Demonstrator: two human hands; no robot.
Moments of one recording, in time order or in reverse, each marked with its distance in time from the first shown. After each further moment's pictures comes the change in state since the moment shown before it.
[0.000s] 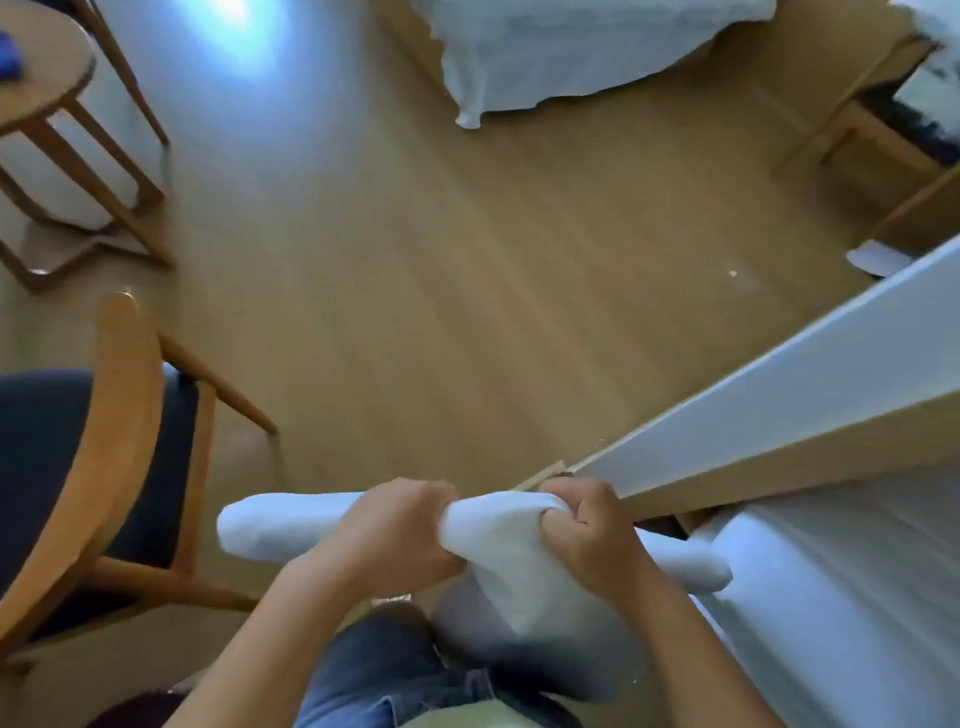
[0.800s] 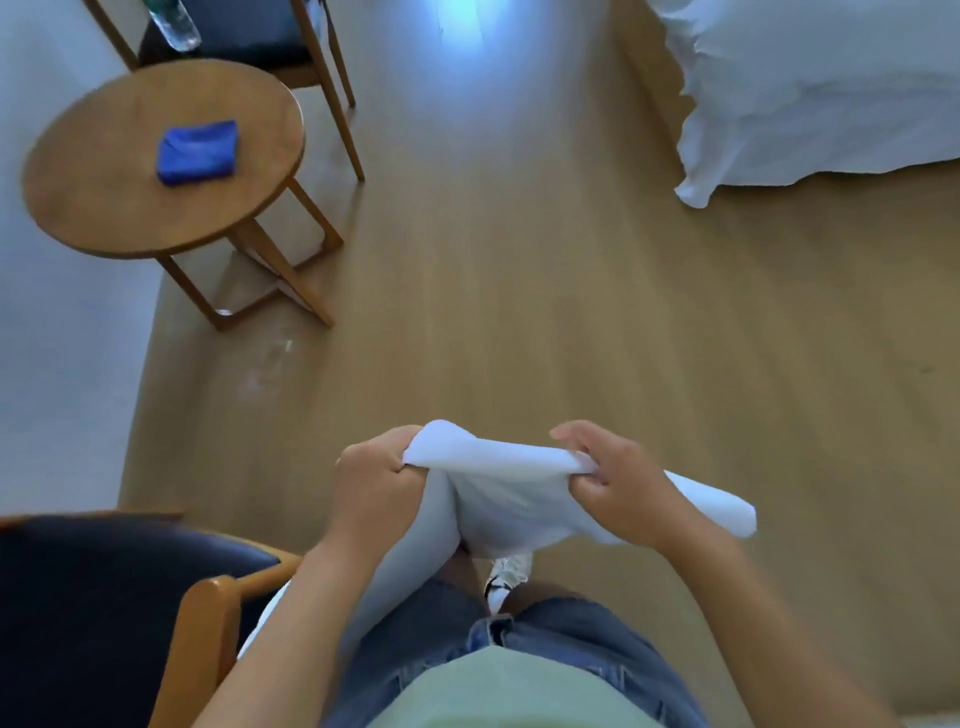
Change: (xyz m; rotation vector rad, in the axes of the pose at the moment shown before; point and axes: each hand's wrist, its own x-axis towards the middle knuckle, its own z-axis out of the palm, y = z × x) left_hand 0.325 -0.231 -0.353 -0.566 0.763 -0.564; right_hand 0.609 -0.183 -0.005 -0.244 -0.425 -0.184
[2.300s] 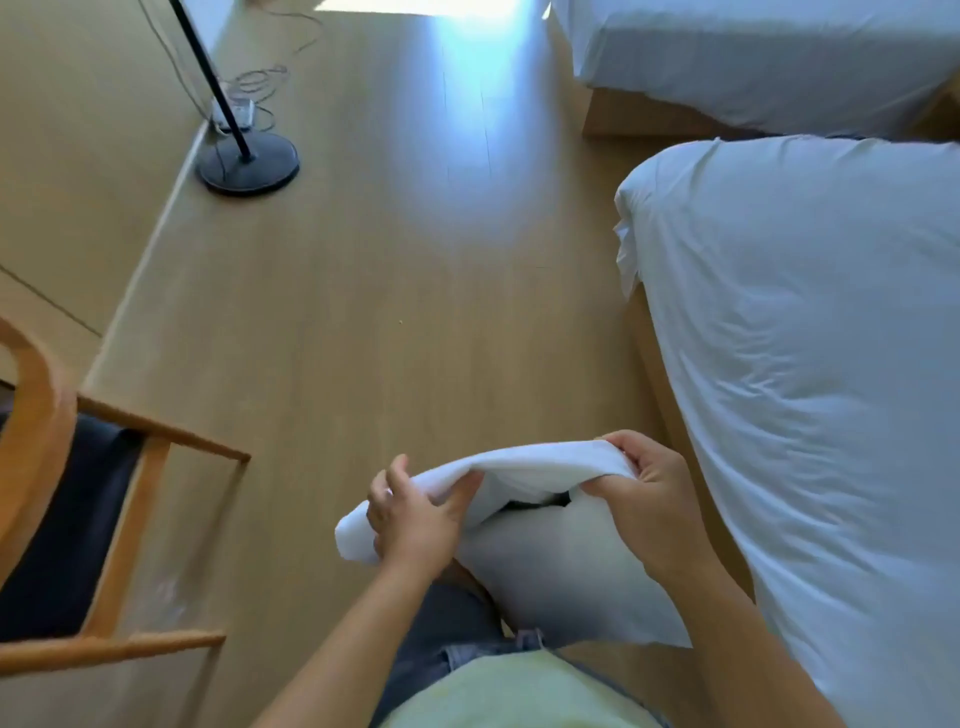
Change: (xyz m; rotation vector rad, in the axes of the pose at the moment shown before) left_hand 1.380 0.494 0.078 -0.104 0.073 -0.435; right_hand 1.269 -0.184 -0.714 0.370 0.347 0.013
